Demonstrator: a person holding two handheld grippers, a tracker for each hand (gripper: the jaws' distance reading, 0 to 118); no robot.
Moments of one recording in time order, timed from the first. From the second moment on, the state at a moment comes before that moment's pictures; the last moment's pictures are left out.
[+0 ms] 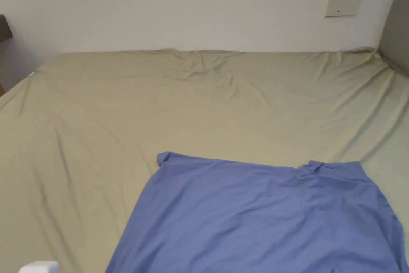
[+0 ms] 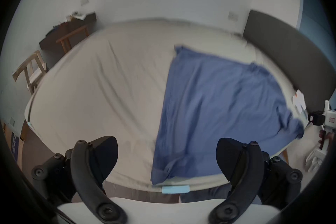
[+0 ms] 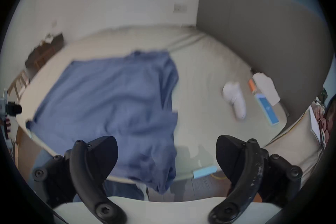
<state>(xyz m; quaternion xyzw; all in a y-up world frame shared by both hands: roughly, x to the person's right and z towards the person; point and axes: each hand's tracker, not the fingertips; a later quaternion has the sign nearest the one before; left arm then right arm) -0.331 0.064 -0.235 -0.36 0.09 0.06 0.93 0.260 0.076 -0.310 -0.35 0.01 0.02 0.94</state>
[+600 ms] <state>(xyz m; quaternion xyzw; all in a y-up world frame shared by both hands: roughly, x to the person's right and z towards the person) -0.353 0.022 -0.228 -0.44 0.03 0.08 0.90 0.264 0.116 -0.282 -0.26 0.03 -0.07 0.96</state>
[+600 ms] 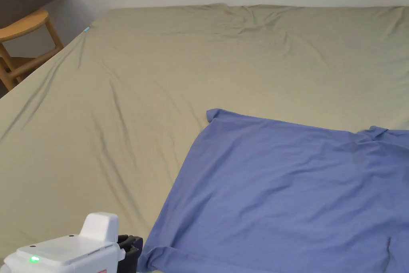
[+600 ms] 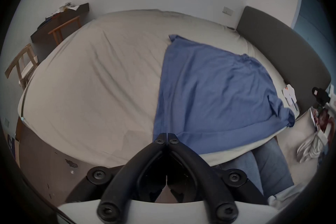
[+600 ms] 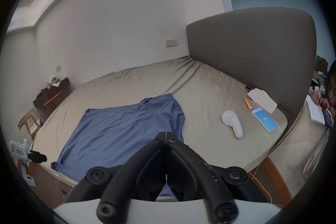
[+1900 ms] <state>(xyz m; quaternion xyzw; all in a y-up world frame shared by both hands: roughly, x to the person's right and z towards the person) -0.314 0.102 -0.253 -0.33 -0.01 0.09 0.94 0.282 -0.029 -0.310 -0.44 0.05 -0.06 0.89</state>
